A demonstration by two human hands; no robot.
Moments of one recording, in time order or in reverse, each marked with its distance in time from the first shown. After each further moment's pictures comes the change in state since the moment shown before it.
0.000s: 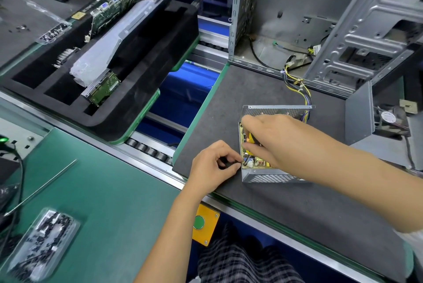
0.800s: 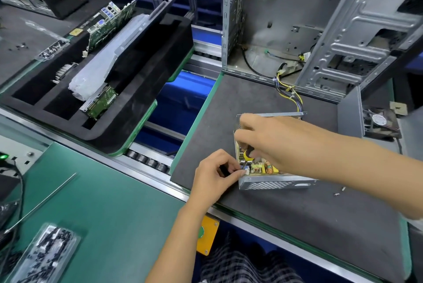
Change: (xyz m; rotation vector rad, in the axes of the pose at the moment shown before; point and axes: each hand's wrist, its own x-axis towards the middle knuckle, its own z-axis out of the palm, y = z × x) left_hand -0.002 0.006 0.012 -0.065 0.086 0.068; right_hand 0.001 0.011 -0.016 -0.183 -0.102 -0.072
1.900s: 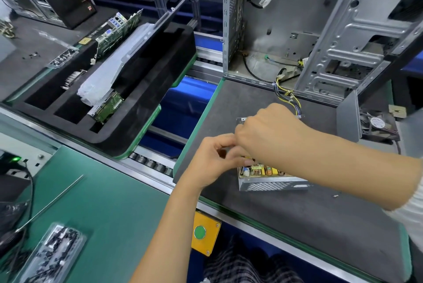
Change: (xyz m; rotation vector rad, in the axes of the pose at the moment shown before) left_hand 0.028 0.062 -0.033 -0.279 -0.207 0.009; right_hand 0.015 -0.013 -0.014 -0.275 0.053 0.042
